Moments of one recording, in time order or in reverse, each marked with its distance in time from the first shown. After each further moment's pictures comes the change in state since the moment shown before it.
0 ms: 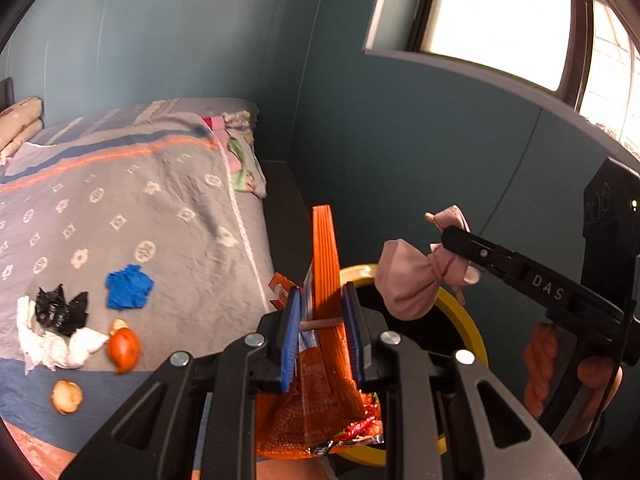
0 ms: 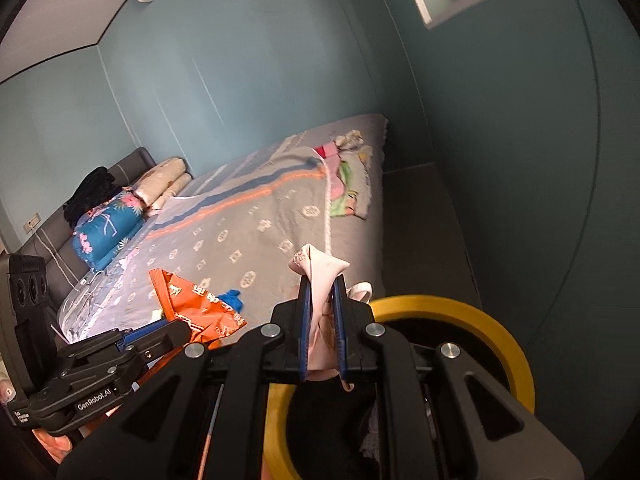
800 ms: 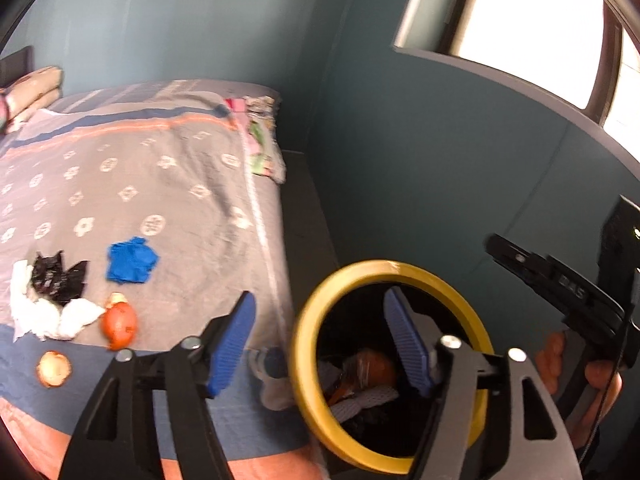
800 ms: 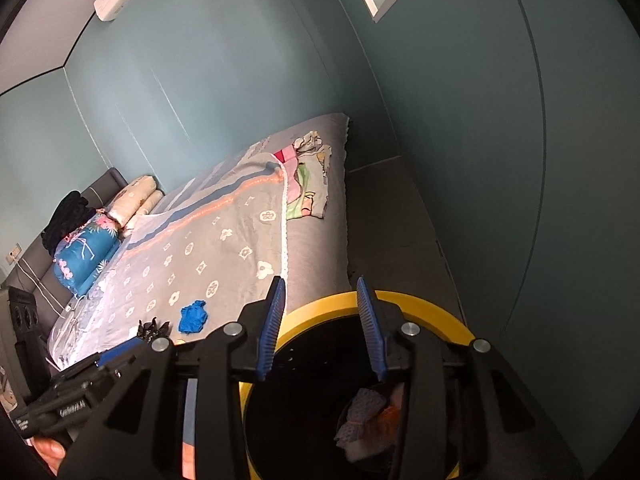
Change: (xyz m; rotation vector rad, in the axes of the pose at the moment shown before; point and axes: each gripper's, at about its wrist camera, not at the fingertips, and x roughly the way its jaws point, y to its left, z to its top) left arm 0.007 0.024 -0.005 -0.118 -0.009 0.055; right arm 0.004 -0.044 -0.011 0.085 -0.025 -0.076
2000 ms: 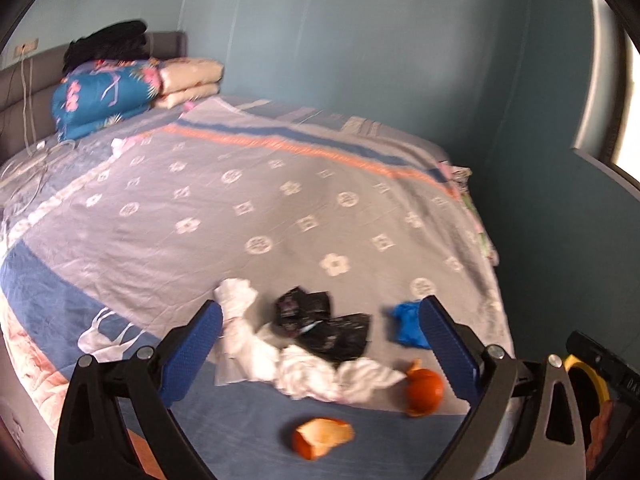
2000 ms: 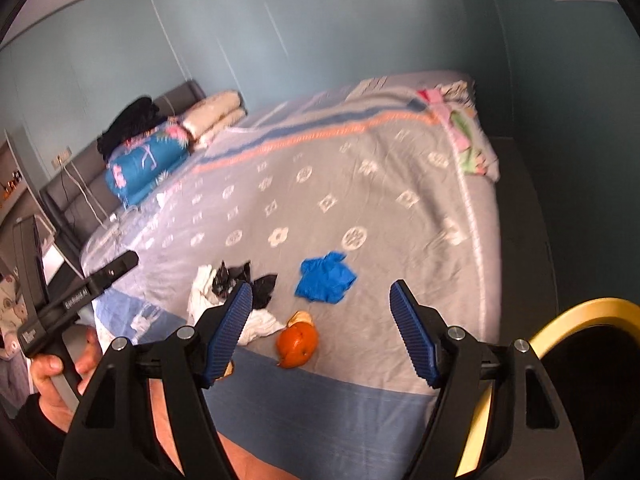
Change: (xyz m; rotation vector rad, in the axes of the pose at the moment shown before) left arm -0.084 0.291 0.012 -0.263 -0.157 0.427; right arm 0.137 0.252 -0.052 -0.260 0.230 0.229
